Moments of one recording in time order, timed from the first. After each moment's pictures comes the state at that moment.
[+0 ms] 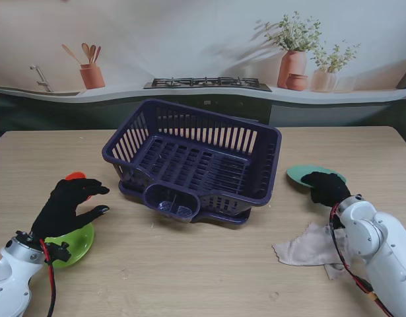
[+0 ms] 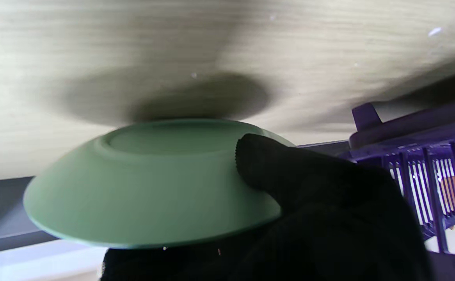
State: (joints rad) left arm 1.95 -1.13 -1.73 -1.70 0.75 -0.74 0.25; right arm -1.48 -1.04 1.44 -1.24 -0.93 -0.27 -0.02; left_hand 0.74 -0.30 0.41 -0.09 0.78 0.26 0.39 0.33 0.61 0.36 0.50 0.36 0.42 0.49 0.58 0.56 0.07 0.50 1.01 0.53; right_hand 0.89 -0.42 1.02 -0.13 0.60 0.28 0.38 0.10 0.56 0.25 0.47 0.26 0.51 0.24 0.35 0.25 0.26 0.28 0.72 0.22
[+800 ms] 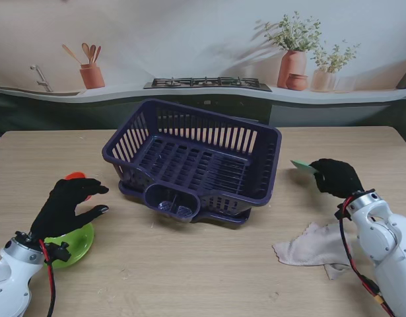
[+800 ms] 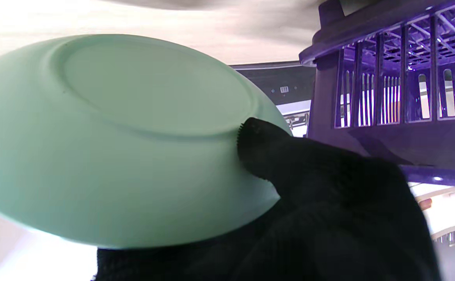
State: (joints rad) left arm 1.95 -1.13 -1.74 -1.70 0.75 -0.75 0.27; right arm -1.54 -1.06 1.57 -1.32 -0.96 -0.46 -0.23; left_hand 0.74 -0.30 0.41 -0.09 0.78 0.26 0.39 0.32 0.61 0.36 0.50 0.36 0.42 0.49 0.58 0.56 0.07 0.50 1.01 0.53; right_hand 0.88 -0.52 1.04 -0.22 0.84 0.28 0.47 0.19 0.83 0.31 0.48 0.27 0.84 0.30 0.52 0.31 0.61 0.34 0.98 0.20
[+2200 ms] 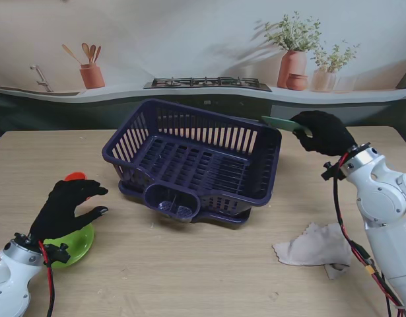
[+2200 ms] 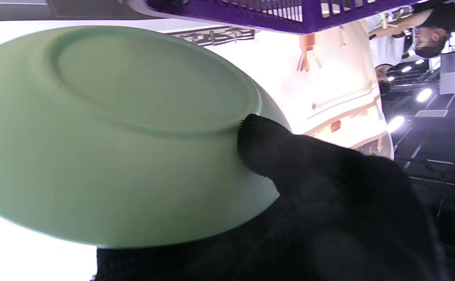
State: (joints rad) left arm 1.96 -1.13 -1.74 -1.71 0.76 -0.74 0.28; right arm -1.44 -1.07 1.57 -1.60 -0.68 -0.53 0.03; left_hand 0.74 -0.30 0.41 -0.09 0.78 0.26 0.39 0.32 0.61 0.36 0.49 0.36 0.42 0.49 0.58 0.56 0.07 0.50 1.01 0.53; right_hand 0.88 -0.54 1.04 -0.23 0.87 0.29 0.49 0.17 0.86 0.32 0.49 0.27 0.87 0.30 0.52 0.31 0.64 0.34 1.03 0.15
